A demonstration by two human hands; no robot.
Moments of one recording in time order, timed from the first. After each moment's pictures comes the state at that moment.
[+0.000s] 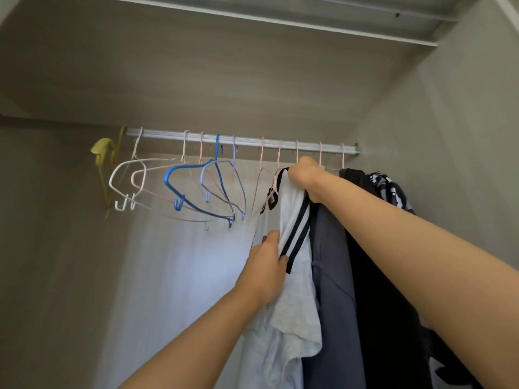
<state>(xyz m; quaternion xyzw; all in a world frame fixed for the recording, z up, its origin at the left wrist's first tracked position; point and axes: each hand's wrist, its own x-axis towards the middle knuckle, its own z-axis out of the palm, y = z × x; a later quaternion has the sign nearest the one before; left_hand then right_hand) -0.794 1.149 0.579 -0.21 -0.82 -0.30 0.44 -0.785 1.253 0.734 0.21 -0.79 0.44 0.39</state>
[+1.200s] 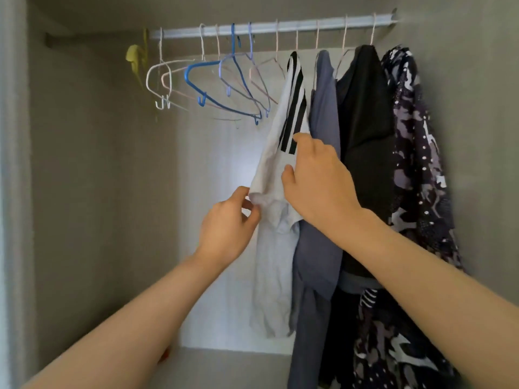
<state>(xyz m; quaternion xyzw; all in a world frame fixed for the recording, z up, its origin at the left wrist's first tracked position) -0.663 1.123 0.438 -0.04 -0.84 -0.24 0.48 -0.678 1.283 0.500 0.27 -0.77 0.20 0.54</state>
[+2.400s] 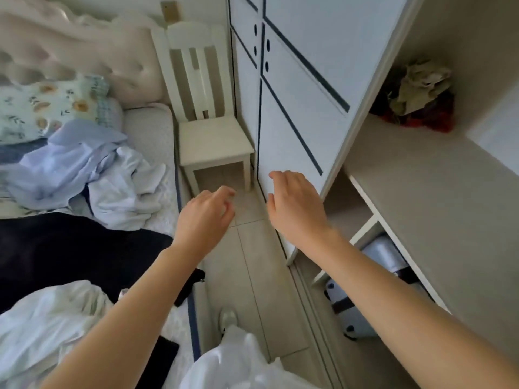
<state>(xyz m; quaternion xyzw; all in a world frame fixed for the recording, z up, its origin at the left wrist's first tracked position) -0.237 1.136 0.024 0.60 -0.75 -0.11 0.25 -0.422 1.140 0.054 0.78 -0.59 0.20 0.03</state>
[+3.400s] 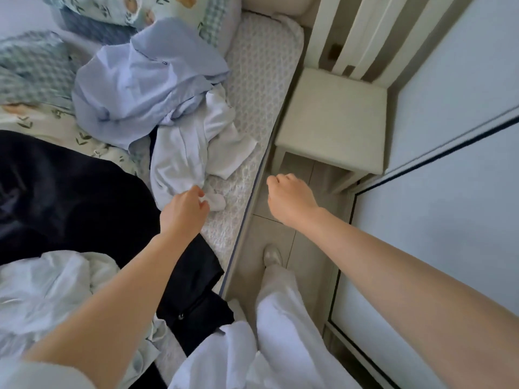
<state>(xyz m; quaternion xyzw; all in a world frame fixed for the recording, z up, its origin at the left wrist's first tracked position) 0.047 0.806 -0.175 0.89 -0.38 -0.24 0.06 -0.136 0.669 -0.145 0.92 -0.34 -0.14 -0.13</state>
